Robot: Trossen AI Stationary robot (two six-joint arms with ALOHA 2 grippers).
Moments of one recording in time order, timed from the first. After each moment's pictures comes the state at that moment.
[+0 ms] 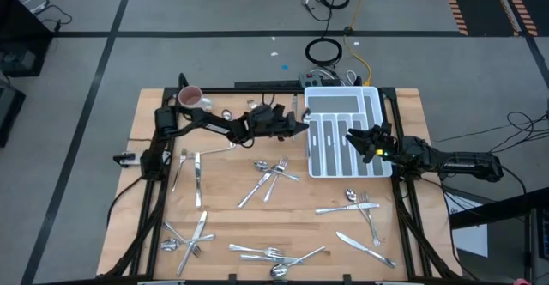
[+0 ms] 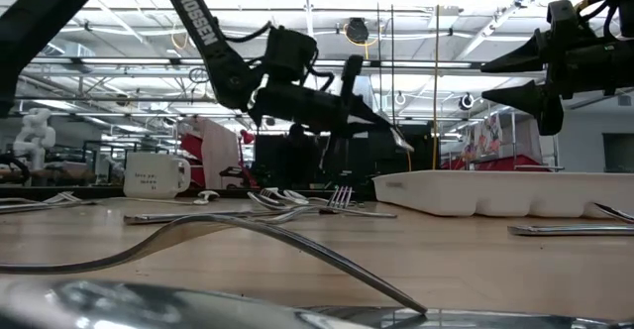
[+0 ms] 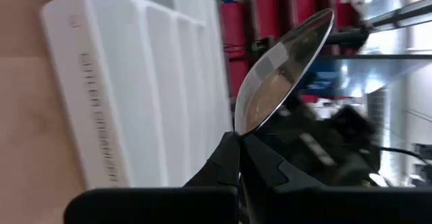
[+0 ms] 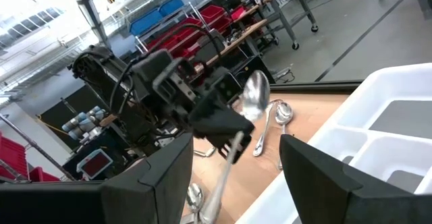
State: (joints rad) left arm 0.30 2.10 1.11 0.82 0.18 -1.36; right arm -0.07 0.07 0.01 0.09 0.39 0.64
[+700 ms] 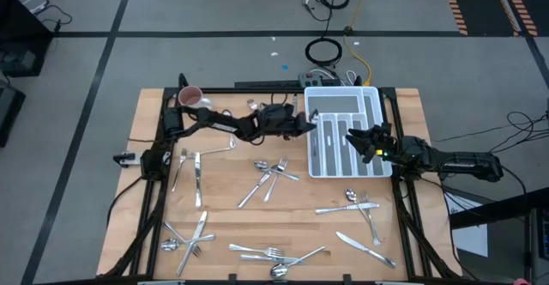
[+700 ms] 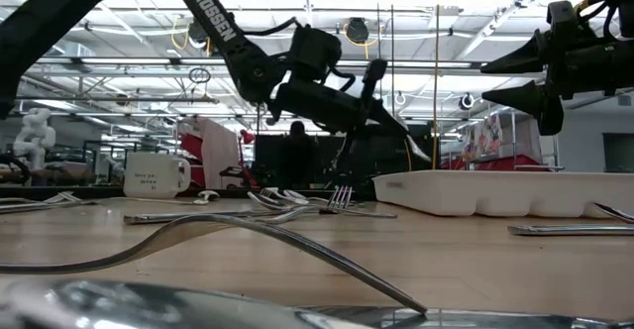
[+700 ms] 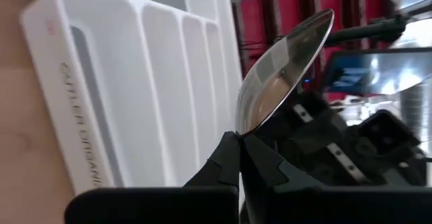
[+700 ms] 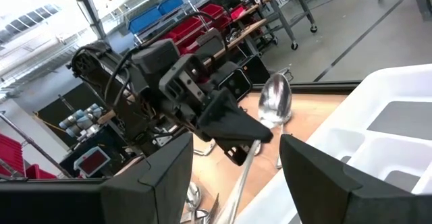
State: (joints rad) left arm 0.29 2.14 1.27 0.61 0.15 -1.30; right arm -0.07 0.07 0.01 0.08 0.39 0.63
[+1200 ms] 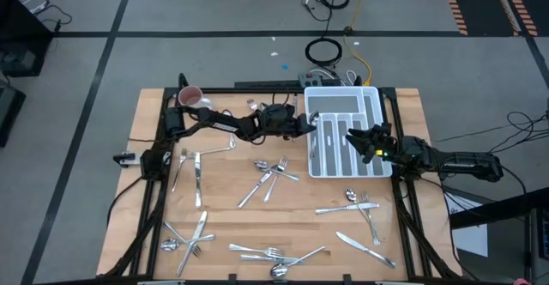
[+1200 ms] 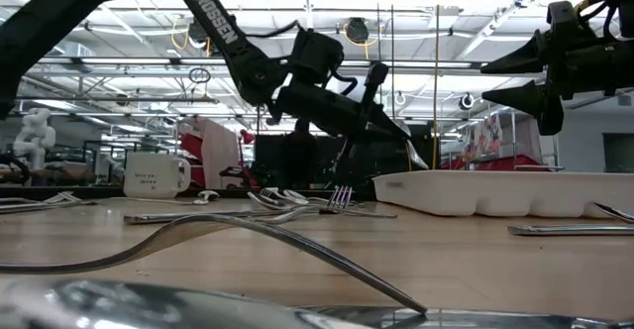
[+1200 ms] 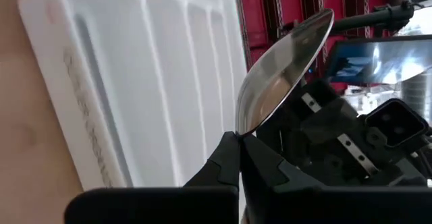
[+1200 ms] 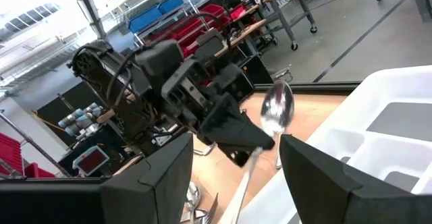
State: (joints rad) left arm 0.28 2.18 1.27 0.64 0.20 -1.30; right arm -0.07 0.07 0.01 0.08 0.39 0.62
